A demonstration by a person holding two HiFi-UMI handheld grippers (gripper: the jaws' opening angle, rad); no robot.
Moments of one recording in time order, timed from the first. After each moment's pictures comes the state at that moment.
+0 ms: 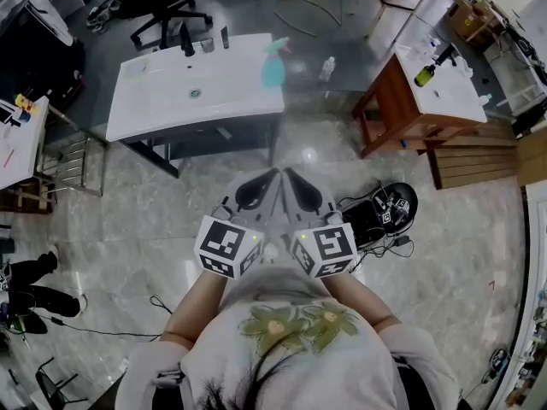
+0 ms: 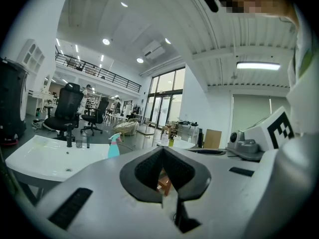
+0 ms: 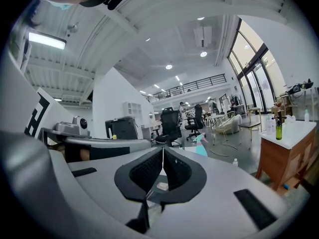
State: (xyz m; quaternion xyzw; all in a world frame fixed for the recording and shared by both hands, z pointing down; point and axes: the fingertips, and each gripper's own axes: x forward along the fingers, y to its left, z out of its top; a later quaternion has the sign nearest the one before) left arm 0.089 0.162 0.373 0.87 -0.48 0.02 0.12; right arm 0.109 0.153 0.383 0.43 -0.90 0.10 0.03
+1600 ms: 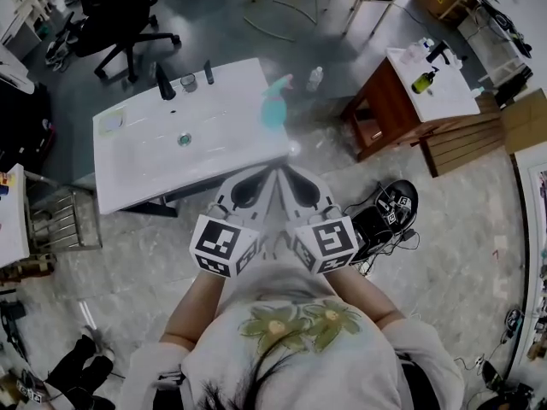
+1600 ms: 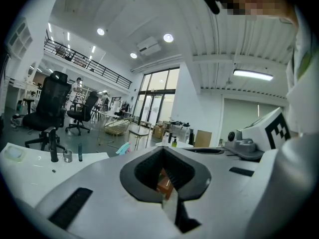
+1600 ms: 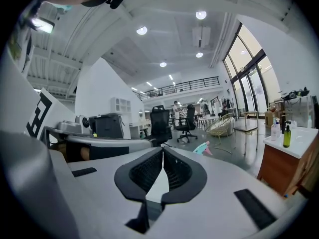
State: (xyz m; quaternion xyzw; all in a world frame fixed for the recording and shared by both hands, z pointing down) left arm 0.008 -0.001 0.382 0.91 -0.40 0.01 0.13; right arm 0.029 -0.008 0.391 0.49 -0.87 0.09 0.05
